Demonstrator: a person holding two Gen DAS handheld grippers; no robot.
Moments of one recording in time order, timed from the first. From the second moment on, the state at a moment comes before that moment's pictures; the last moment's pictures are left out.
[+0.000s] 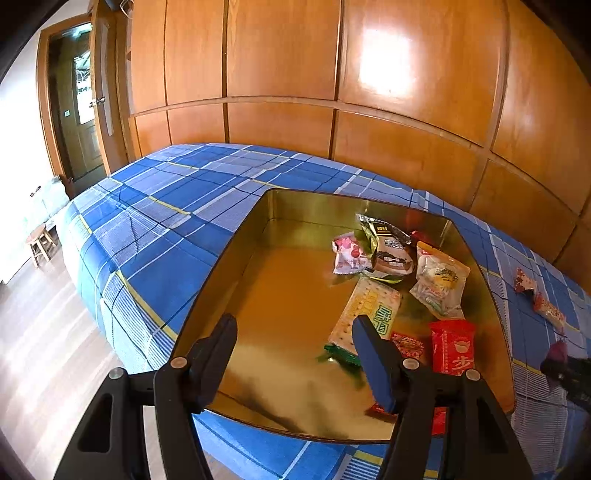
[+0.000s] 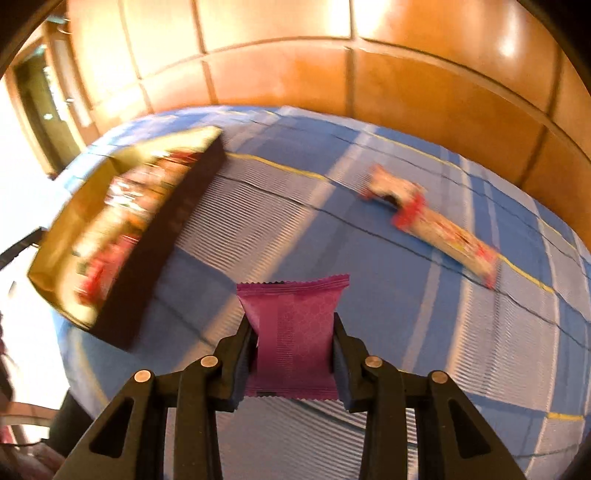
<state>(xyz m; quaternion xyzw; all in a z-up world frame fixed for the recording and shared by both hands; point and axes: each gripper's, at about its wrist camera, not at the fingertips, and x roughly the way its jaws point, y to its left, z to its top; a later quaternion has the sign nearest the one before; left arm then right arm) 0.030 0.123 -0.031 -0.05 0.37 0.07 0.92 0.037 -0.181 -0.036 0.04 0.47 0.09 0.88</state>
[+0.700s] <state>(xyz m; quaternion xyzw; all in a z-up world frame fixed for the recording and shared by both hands) 0.025 0.155 -0.034 -0.07 0.37 0.10 0.92 0.084 -0.015 -0.028 0.04 0.50 0.29 0.82</state>
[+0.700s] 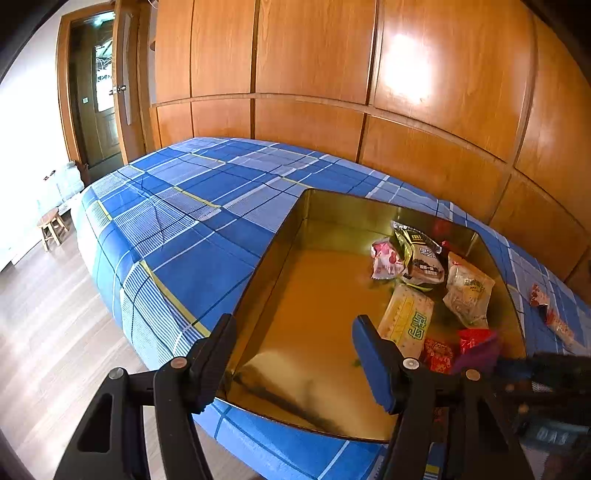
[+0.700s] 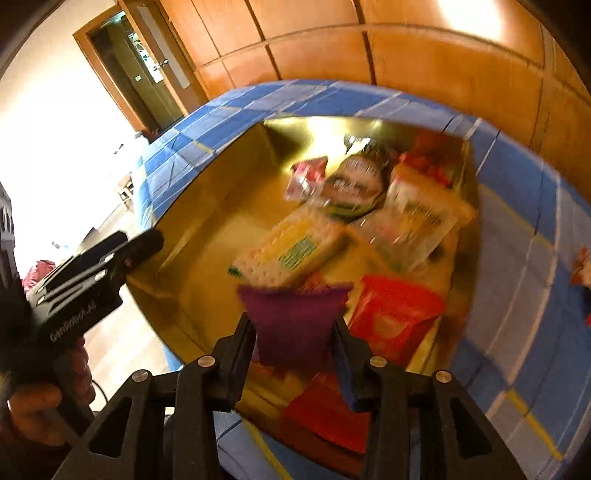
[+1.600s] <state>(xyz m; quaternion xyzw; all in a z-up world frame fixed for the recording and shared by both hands) 0.021 0.142 -0.031 -0.06 0.37 0.08 0.92 0.059 -0.015 -0.018 0.02 0.47 0.26 0.84</state>
